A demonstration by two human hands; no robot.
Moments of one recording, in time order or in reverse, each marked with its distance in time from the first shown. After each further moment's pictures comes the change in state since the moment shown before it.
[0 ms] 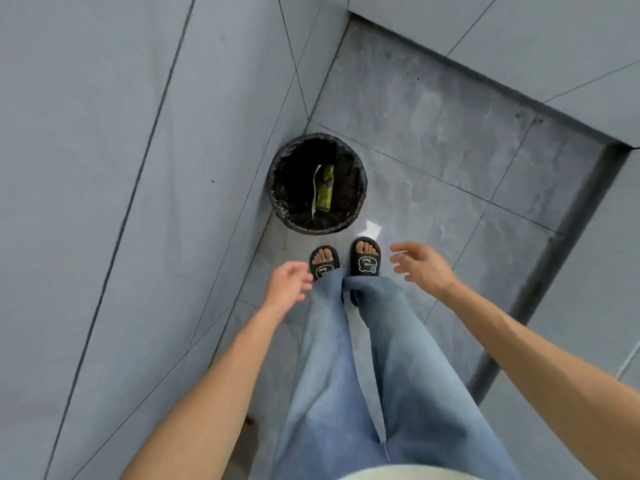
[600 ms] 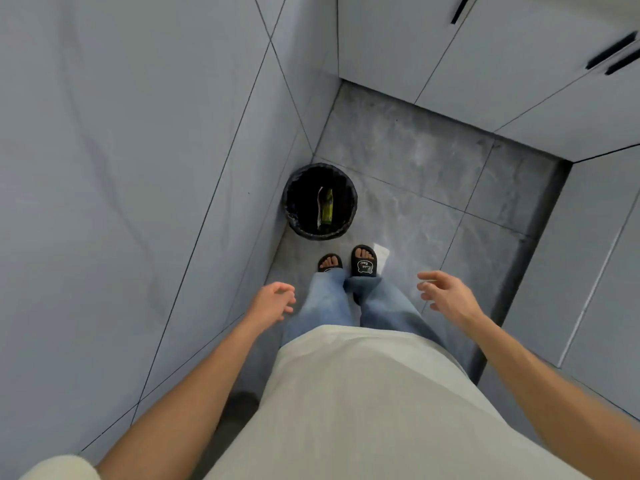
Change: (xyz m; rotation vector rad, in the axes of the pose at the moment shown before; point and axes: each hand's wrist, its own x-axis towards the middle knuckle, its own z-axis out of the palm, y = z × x) left_hand -0.207 -0.003 -0.057 0.260 0.017 0.045; right_hand -0.214 0.049 -0.068 0.039 0.155 -0.048
